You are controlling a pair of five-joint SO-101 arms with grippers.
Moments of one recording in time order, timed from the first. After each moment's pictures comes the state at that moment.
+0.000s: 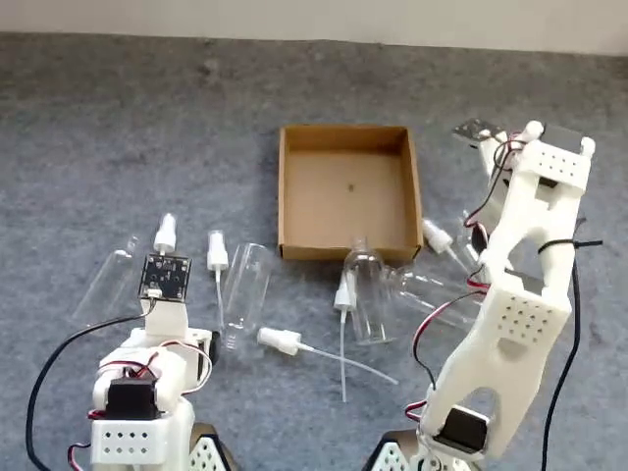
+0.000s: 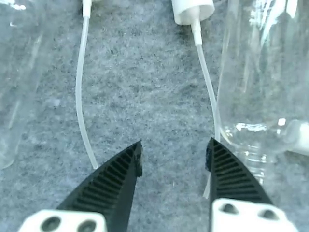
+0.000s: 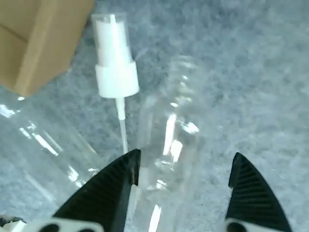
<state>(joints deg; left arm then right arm) -6.6 -103.6 96.0 77.0 1.2 16.5 42.9 -39.3 99.3 55.4</state>
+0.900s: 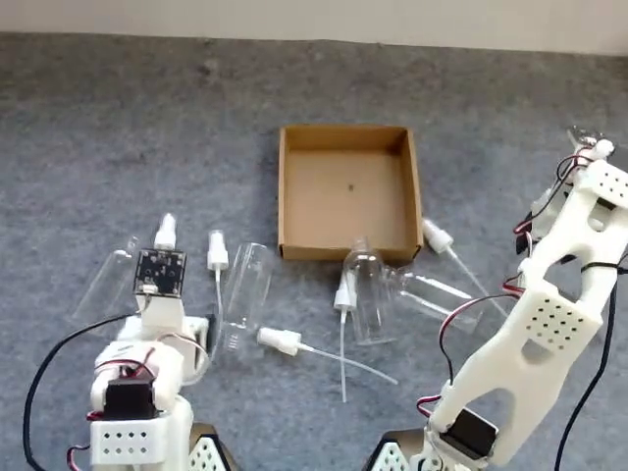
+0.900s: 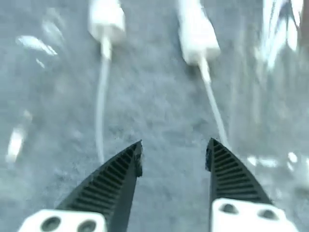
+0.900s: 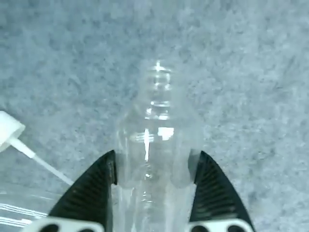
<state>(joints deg) -10.9 -103.6 96.0 66.4 -4.3 28.6 46.8 -50.4 99.1 23.5</state>
